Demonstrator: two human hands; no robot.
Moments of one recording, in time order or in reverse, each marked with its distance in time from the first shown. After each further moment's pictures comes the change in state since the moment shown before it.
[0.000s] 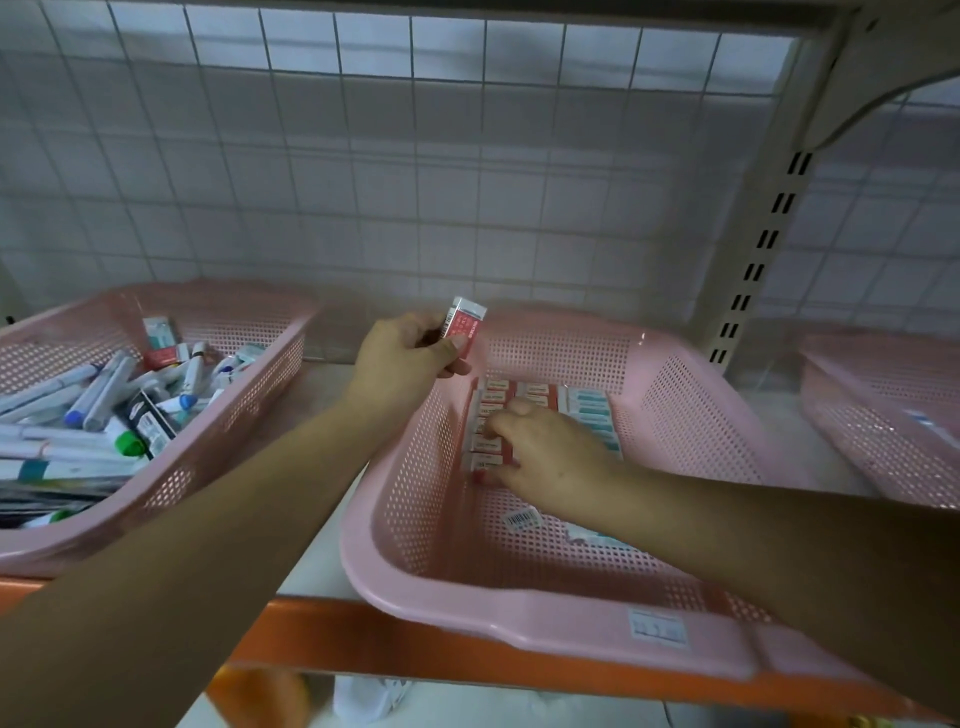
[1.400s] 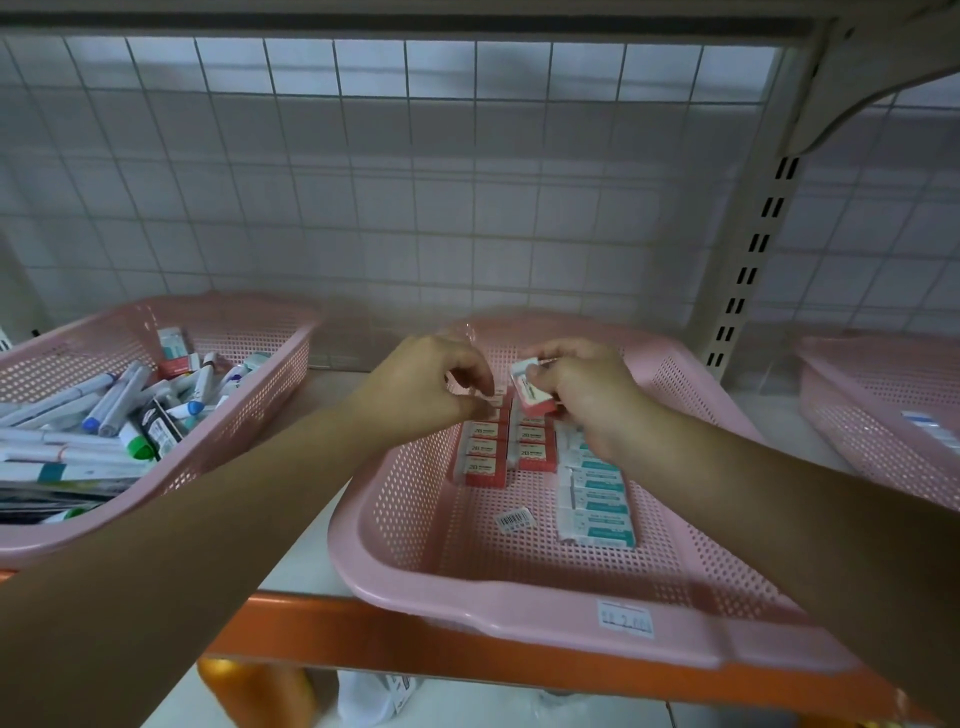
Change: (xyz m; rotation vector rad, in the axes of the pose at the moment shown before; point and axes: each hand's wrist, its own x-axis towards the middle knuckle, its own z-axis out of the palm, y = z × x) left_hand -0.011 0.024 0.001 0.637 -0.341 0.239; right_hand 0.006 0.010 -0.047 1.265 0.288 0.593
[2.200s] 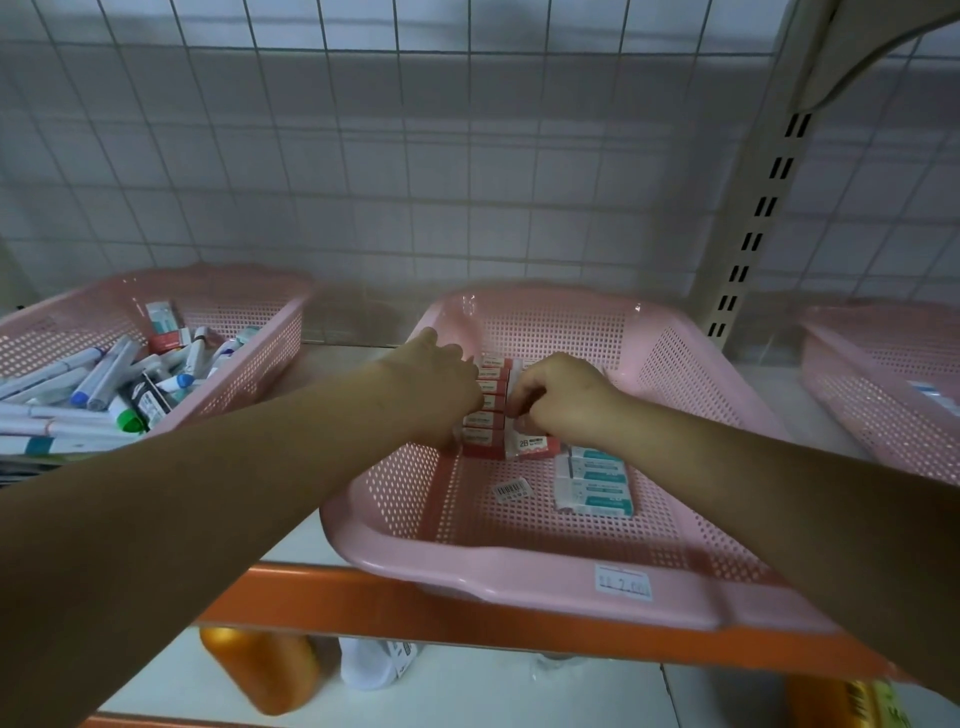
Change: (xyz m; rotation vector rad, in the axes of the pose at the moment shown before) left_hand 0.011 0.005 0.021 1.130 -0.564 0.197; right_hand -0.002 0.018 0.001 -0.883 -0.233 -0.167
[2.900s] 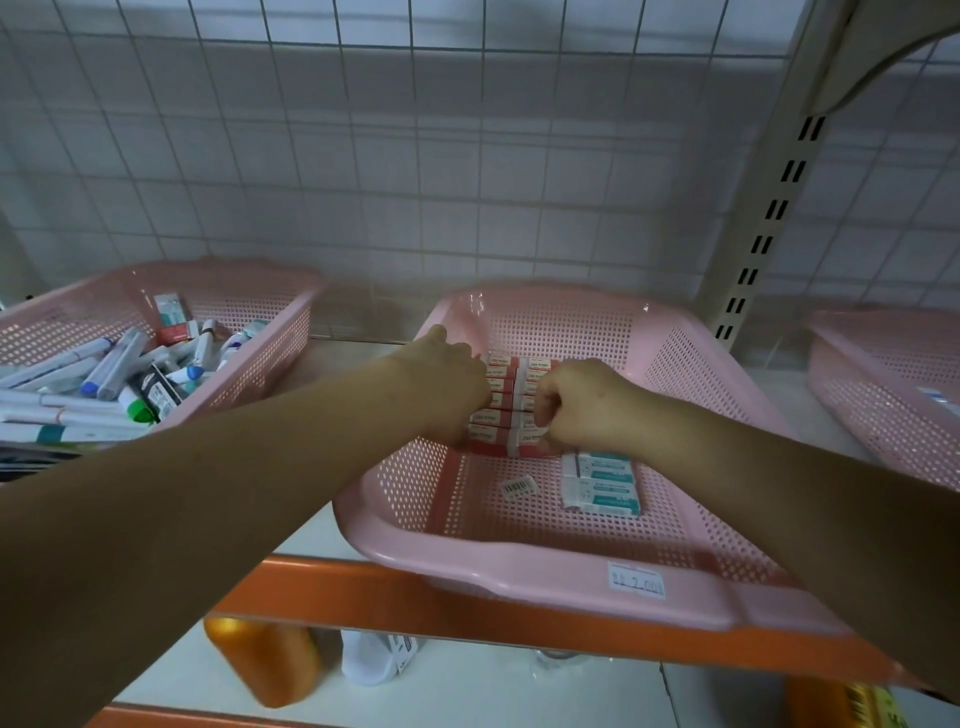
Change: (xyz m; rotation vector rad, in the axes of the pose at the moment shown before) left_hand -0.001 -0.001 0.000 -0.024 0.014 0.010; right_hand -0.006 0.002 -0.006 -0.334 -0.068 -0.029
